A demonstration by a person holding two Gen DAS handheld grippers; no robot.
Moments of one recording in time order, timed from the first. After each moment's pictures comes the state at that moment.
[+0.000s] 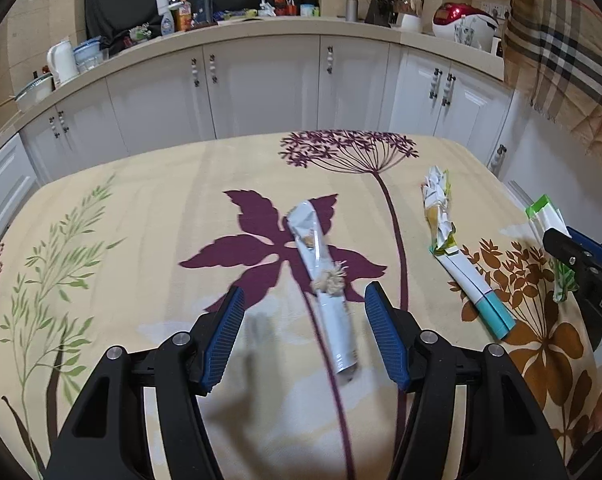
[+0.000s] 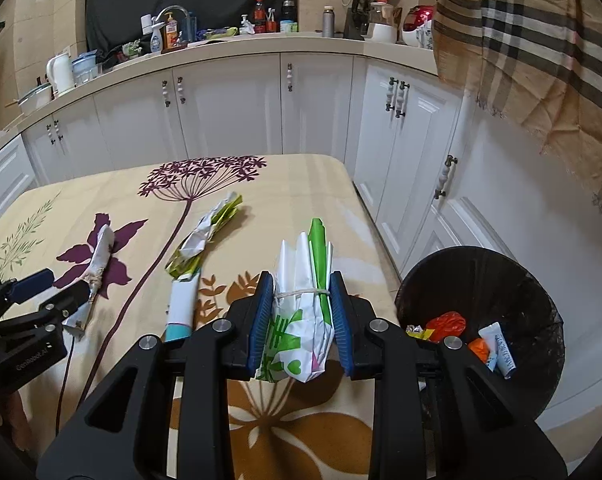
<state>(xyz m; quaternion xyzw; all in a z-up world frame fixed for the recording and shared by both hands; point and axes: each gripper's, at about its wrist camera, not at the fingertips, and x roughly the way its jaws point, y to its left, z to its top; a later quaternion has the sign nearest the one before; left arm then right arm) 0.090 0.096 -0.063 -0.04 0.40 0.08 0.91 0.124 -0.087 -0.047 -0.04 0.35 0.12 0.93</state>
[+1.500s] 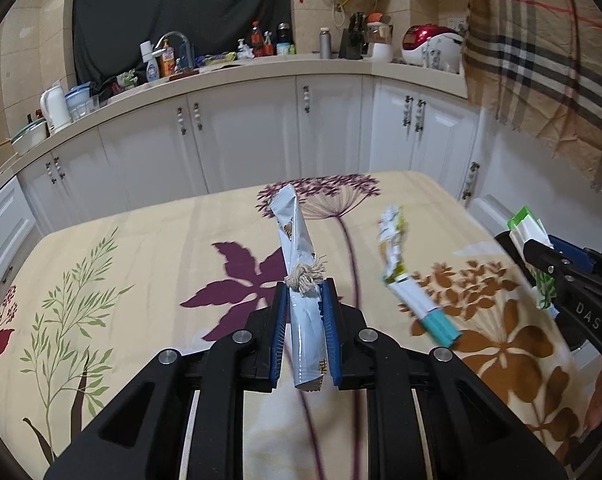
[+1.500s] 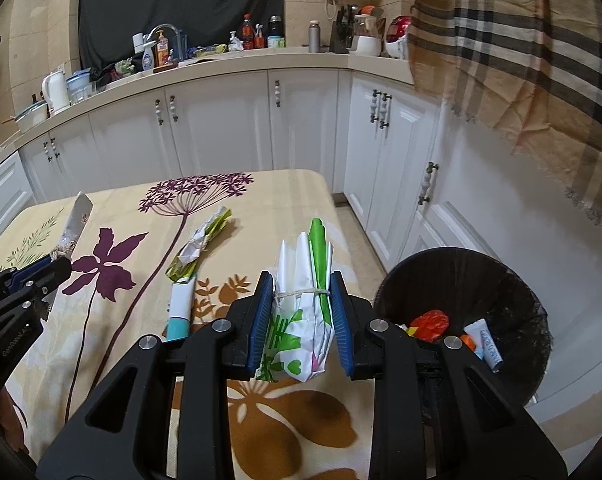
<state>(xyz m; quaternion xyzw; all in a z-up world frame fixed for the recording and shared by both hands) 0.068 0.068 -0.025 0.00 0.33 0.05 0.94 0.097 -0.109 -0.030 -0.03 0.32 0.10 0.94</state>
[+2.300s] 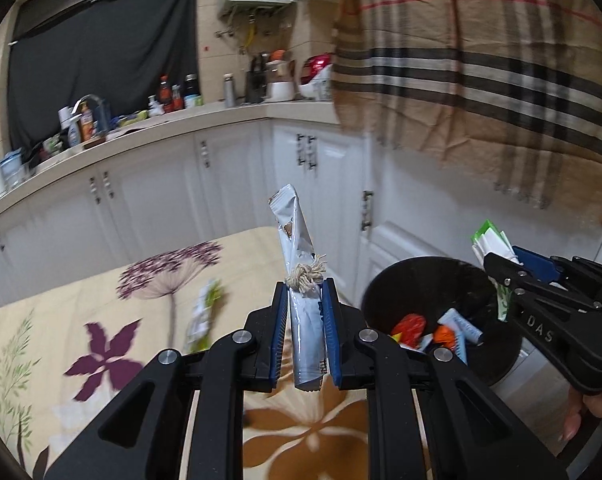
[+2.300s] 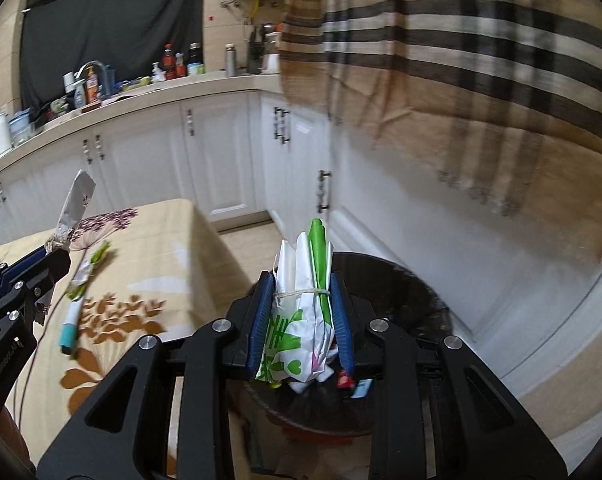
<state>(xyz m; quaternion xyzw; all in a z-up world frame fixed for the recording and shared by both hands) 0.088 -0.073 -0.005 0.05 0.26 -0.08 0.96 0.091 -0.237 -0.018 0.01 0.29 -0.02 0.96</state>
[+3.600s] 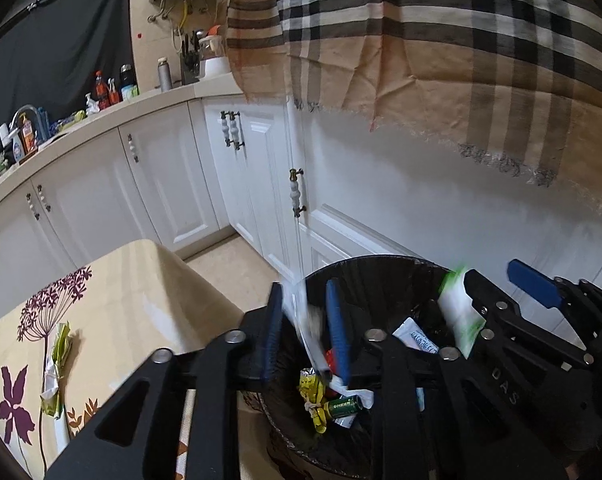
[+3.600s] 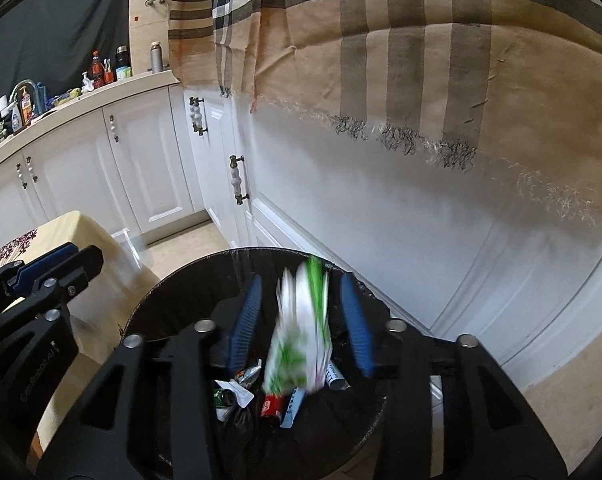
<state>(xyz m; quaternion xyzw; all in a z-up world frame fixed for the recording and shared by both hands) 0.173 -0.190 -0.043 0.08 0.31 -0.14 0.94 0.142 -0.318 -0.069 0.05 0.30 -0.12 0.94</state>
